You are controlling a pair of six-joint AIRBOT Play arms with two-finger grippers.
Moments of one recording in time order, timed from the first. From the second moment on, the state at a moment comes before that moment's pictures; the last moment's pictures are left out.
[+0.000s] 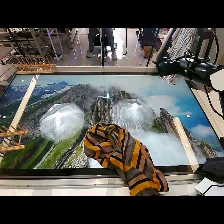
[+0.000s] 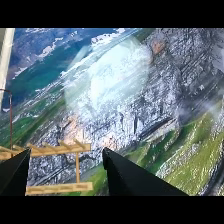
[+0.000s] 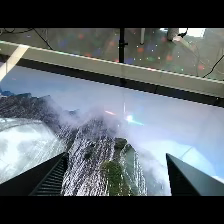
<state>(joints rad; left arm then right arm) 0.06 -1.04 1.88 1.83 -1.51 -1.36 0.06 -1.25 1.71 -1.28 0.84 1.31</state>
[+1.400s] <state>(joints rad) 0.06 -1.07 1.87 1.49 -1.48 -1.34 0.05 -1.25 1.71 -1.22 0.96 1.41</state>
